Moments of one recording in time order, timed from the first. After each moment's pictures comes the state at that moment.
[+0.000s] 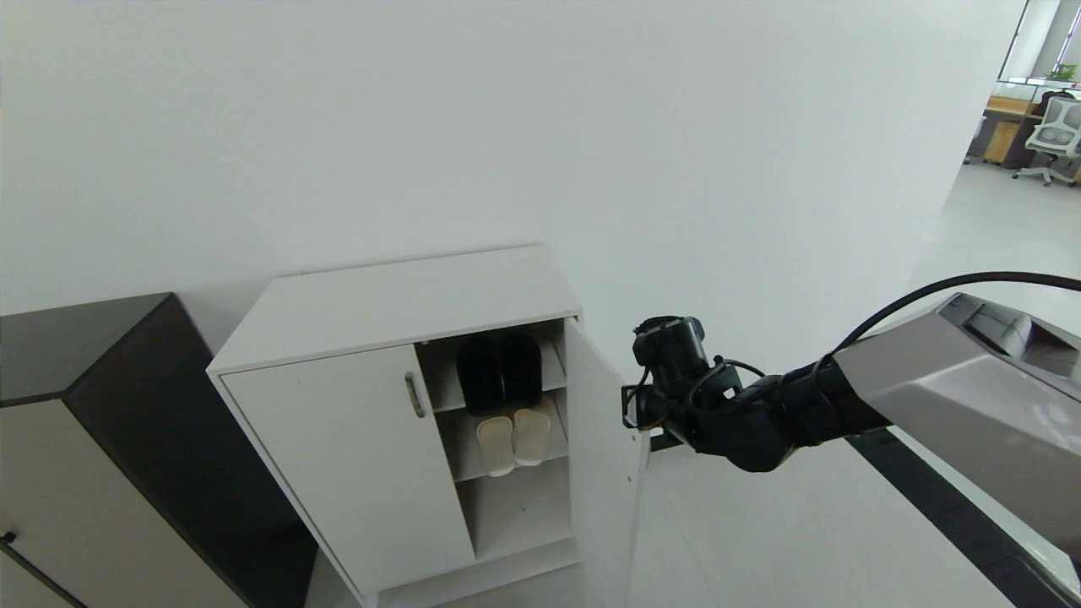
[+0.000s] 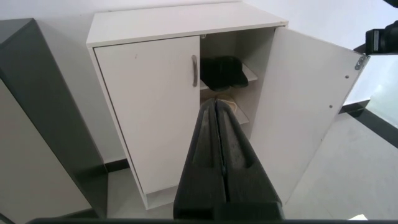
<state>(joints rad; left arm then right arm) 0.00 0.00 0.00 0.00 0.01 0.00 0.66 2.25 -1.38 -0.31 -0.40 0.32</state>
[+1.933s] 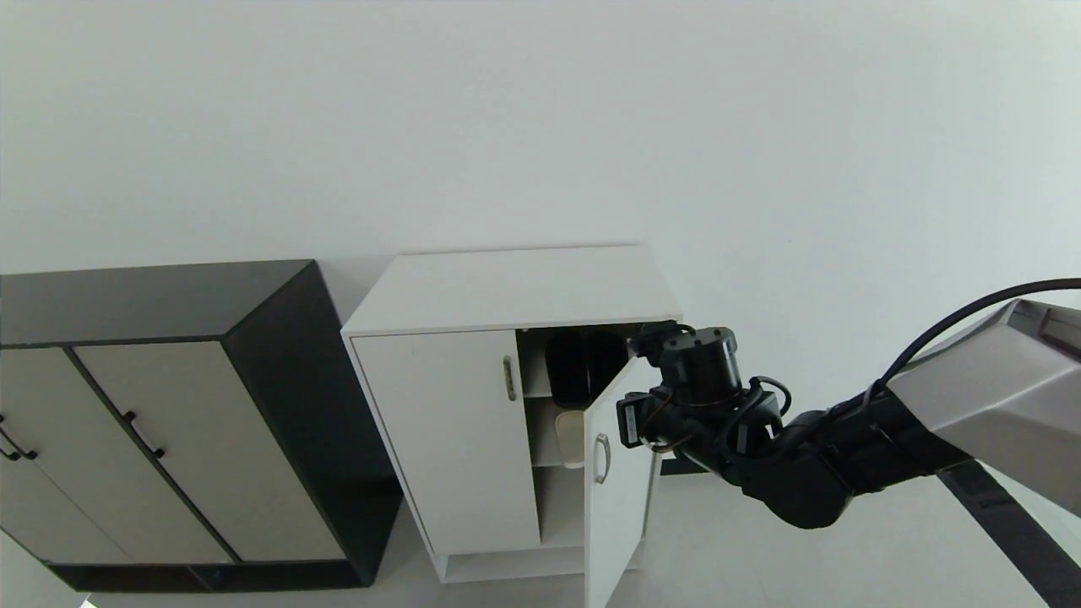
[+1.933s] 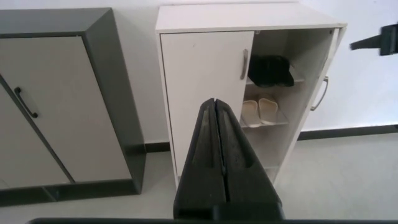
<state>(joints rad) 0.00 0.00 0.00 0.00 0.01 0.00 0.70 2.12 -1.10 -0.61 -0.27 0.16</state>
